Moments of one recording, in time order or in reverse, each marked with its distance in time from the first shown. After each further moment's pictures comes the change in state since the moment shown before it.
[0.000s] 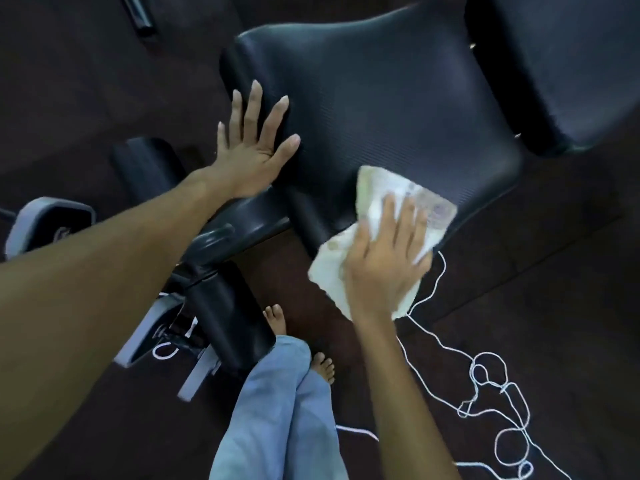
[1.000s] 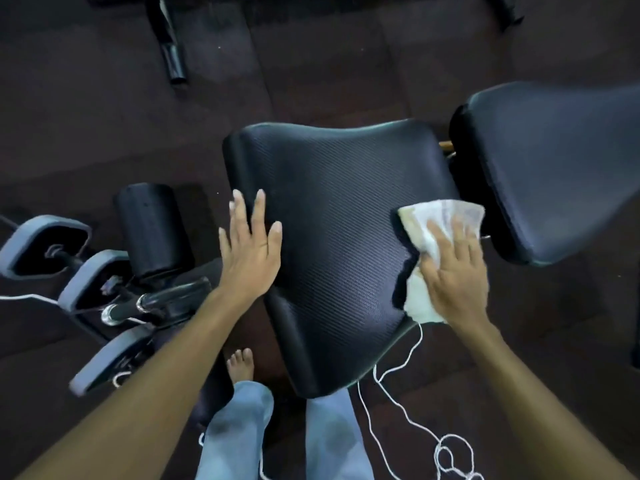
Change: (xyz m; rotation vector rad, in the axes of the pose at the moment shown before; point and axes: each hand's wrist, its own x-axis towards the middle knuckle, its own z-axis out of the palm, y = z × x) left_hand -0.022 0.063 0.033 -0.273 0.297 -0.356; right_hand 0.212 0.115 -0.023 -0.075 -0.236 -0.556
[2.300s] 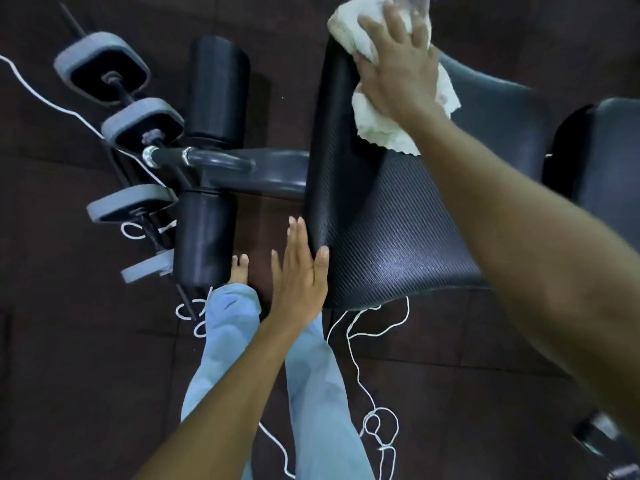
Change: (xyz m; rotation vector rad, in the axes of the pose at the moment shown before) left_hand -0.165 0.010 0.098 -0.405 0.102 -0.375; right_hand 0.147 -0.232 0.013 -0.089 -0.209 -0.519
